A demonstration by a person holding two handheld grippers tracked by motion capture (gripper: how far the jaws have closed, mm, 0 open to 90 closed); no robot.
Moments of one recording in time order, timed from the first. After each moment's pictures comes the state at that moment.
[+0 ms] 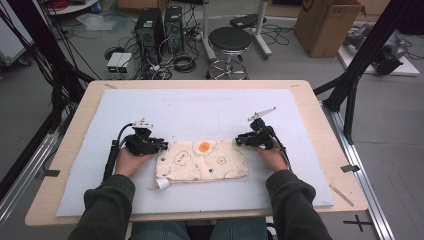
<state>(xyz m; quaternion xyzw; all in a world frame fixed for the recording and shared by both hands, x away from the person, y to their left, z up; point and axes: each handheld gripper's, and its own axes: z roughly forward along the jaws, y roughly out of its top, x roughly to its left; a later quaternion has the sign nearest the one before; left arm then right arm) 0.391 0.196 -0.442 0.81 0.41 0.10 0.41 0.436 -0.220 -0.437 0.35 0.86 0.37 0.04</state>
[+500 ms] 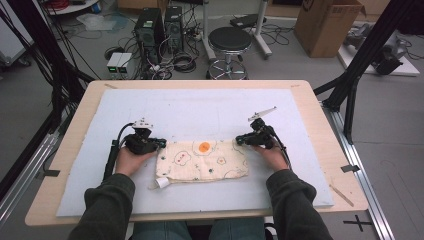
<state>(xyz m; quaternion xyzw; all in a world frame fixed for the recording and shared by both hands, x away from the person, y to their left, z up) 0.392 0.198 -0.441 0.81 0.40 0.11 0.41 0.438 -0.223 -0.437 0.34 0.86 0.39 0.01</state>
